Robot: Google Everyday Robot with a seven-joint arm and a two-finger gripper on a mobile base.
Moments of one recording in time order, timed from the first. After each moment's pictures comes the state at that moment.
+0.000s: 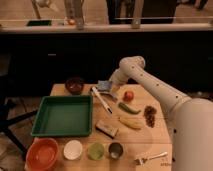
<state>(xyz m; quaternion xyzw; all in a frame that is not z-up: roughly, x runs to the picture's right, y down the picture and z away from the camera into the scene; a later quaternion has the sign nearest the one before) 0.048 -0.019 0.901 -0.19 -0.19 0.03 0.96</state>
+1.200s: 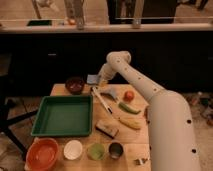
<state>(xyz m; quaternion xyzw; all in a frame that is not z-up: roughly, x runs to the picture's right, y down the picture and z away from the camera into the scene) -0.027 -0.059 0.939 -0.18 -0.21 0.03 0.96</state>
